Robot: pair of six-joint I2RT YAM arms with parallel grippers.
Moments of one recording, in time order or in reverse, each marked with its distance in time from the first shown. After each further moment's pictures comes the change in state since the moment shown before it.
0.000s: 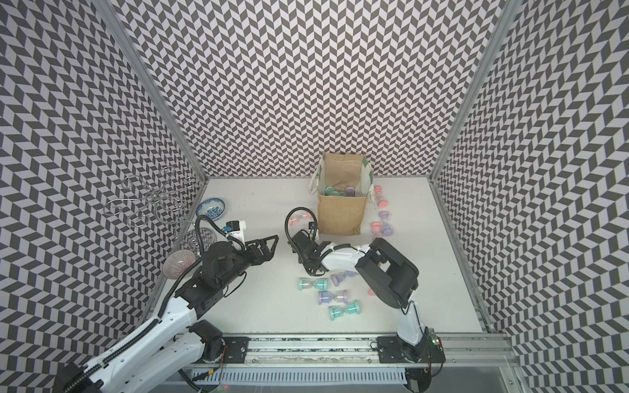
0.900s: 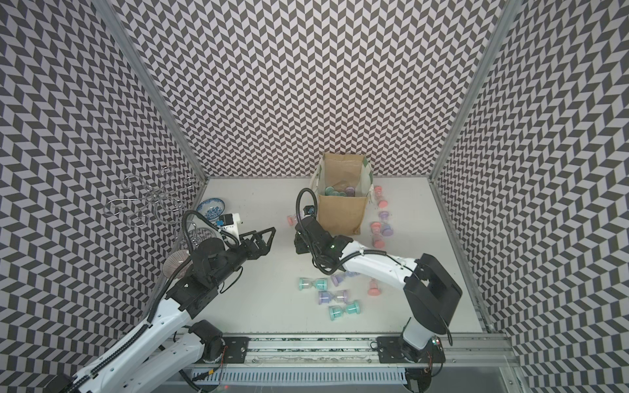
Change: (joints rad) left arm 0.000 -0.041 0.098 -0.033 0.005 0.023; right arm 0.000 -0.354 -0.034 0.027 -0.155 -0.193
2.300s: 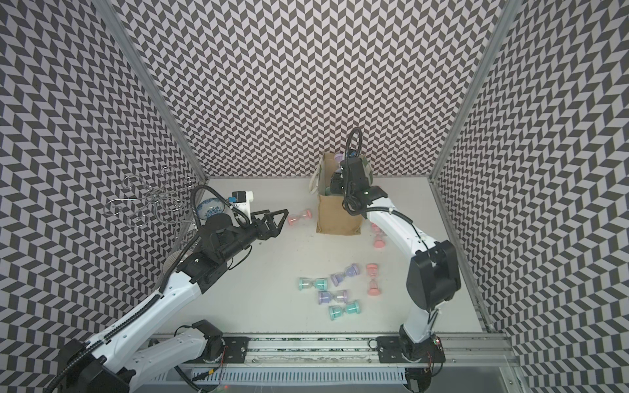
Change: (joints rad) left arm 0.000 0.259 0.223 0.092 0.130 0.072; right arm -0.469 0.175 0.455 -0.113 -0.099 -0.211
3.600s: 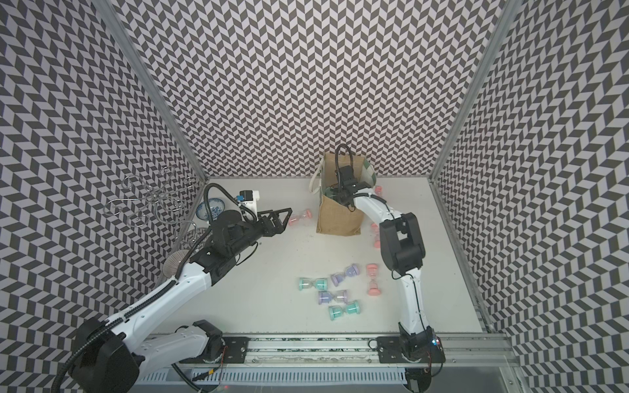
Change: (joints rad) left arm 0.023 0.103 -0.015 0.075 -0.005 -0.014; right arm -0.067 0.394 0.225 -0.238 0.007 -0.028
